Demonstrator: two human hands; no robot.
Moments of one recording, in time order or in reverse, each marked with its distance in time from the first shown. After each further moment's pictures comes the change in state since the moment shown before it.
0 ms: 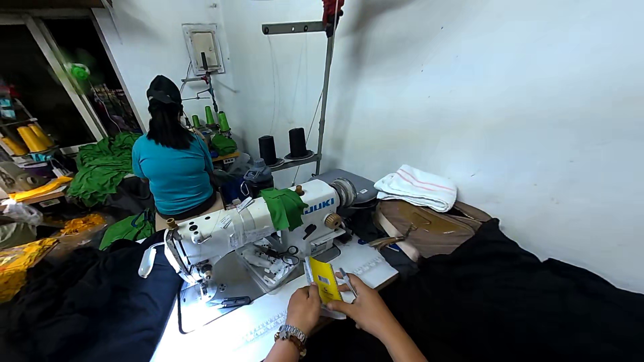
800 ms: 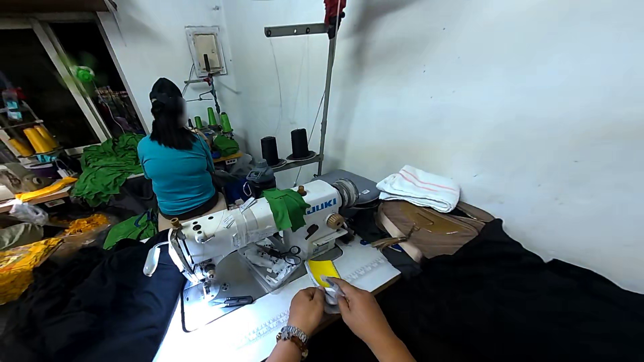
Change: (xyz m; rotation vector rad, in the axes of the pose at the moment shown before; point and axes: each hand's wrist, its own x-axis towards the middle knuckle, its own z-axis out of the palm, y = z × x) left_hand 0.003 -0.010 0.002 -0.008 -0.031 0.044; right_hand -0.009 -0.009 0.024 -0.301 0.187 -0.302
